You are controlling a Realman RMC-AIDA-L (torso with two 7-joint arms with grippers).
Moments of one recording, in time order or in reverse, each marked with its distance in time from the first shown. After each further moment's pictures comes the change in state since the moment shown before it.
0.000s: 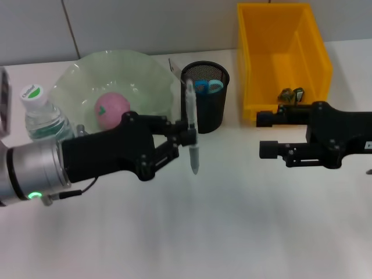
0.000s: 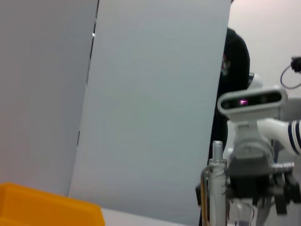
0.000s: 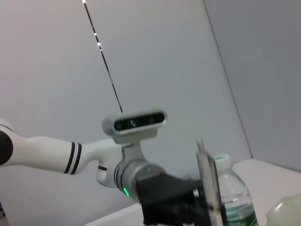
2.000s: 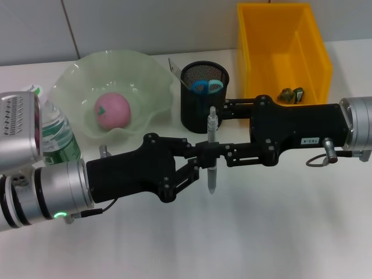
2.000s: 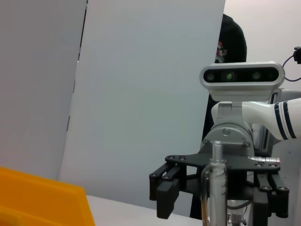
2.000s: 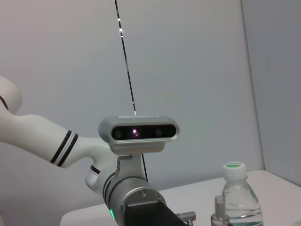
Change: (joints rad) left arm 0.001 -0.001 0.279 -0.091 -0.234 -0.088 0.102; right arm 0.095 0.070 -0.087 0.045 -0.003 0.141 -0.159
